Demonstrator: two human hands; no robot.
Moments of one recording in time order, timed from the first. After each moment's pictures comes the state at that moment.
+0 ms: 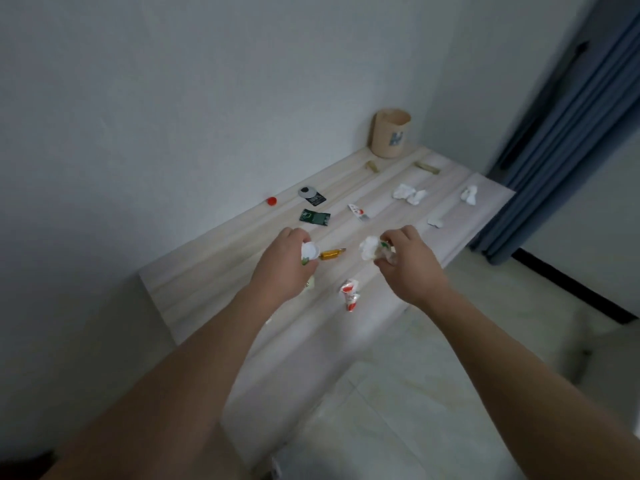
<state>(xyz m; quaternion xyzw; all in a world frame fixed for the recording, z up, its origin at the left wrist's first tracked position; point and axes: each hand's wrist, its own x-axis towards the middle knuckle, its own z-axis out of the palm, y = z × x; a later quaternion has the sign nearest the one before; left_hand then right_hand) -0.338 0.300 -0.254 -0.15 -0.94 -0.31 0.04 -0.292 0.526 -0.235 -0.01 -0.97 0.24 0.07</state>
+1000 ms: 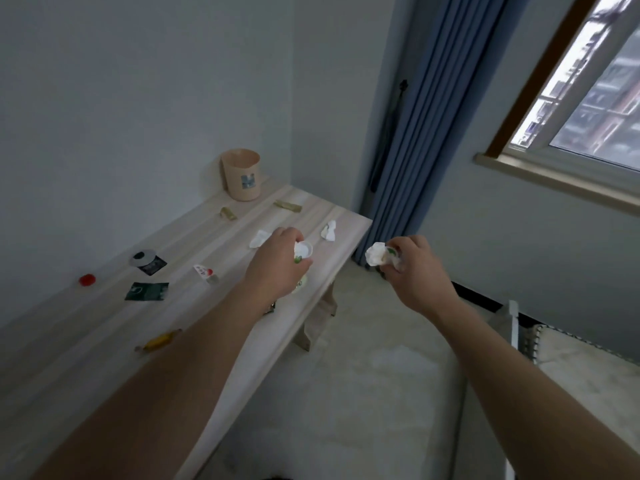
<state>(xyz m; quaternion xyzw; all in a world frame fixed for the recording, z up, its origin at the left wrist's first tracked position) -0.438 0.675 -0.234 -0.30 -0.89 -0.33 0.03 -0.299 0.882 -0.195 -0.16 -0.95 0.21 0.14</state>
